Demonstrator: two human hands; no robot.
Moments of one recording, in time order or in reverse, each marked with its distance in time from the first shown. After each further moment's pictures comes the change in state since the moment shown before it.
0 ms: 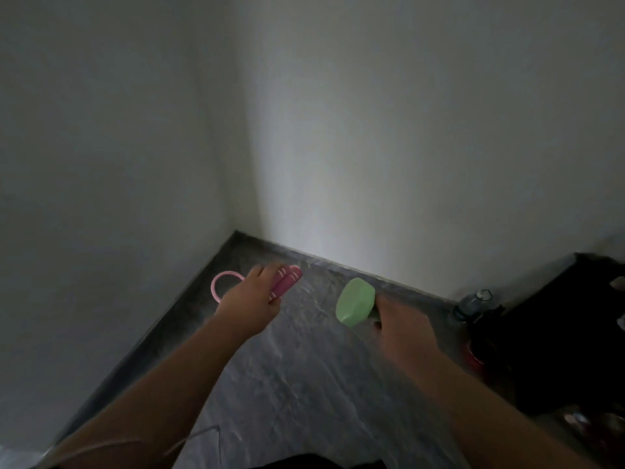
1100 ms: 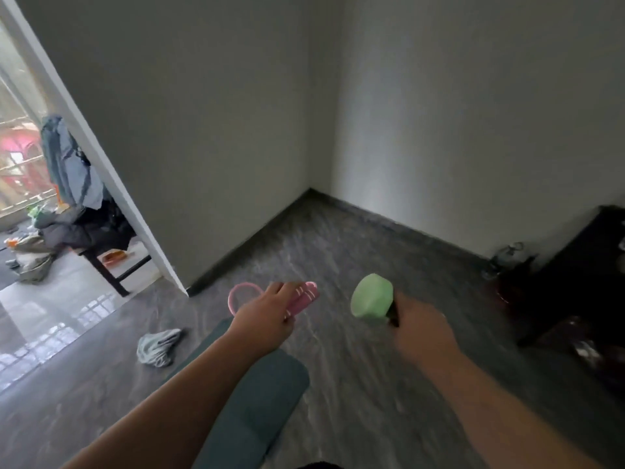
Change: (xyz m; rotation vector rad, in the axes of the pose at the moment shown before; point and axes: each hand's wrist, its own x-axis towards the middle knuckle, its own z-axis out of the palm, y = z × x) left_hand -0.680 0.034 0.000 0.049 0.063 -0.080; right_hand -0.588 -0.118 0.000 0.094 0.012 -0.199
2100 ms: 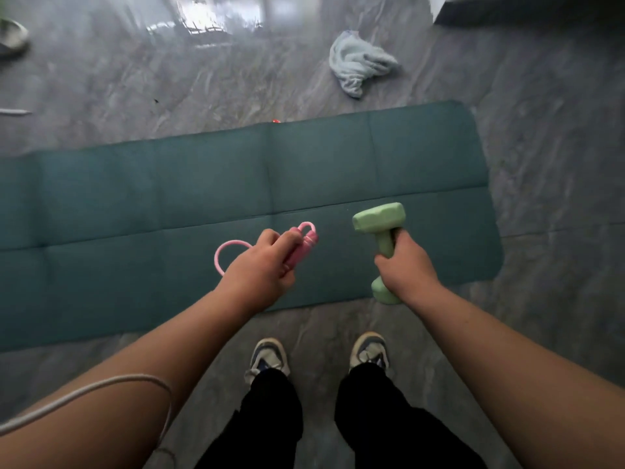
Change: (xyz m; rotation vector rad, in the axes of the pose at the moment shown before) left_hand -0.389 -0.469 0.405 -0.301 0.050 -0.908; right_hand -0.079 -0.299 0.707 0.104 -0.850 -0.220
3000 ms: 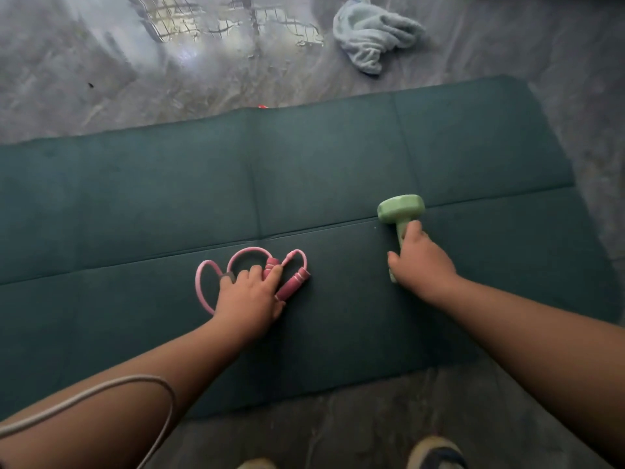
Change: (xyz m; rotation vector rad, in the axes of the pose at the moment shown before) left_hand 0.165 -0.226 0.226 0.571 -0.136 -0.135; right_hand 0.257 0.089 0.188 -0.353 0.092 -0.069
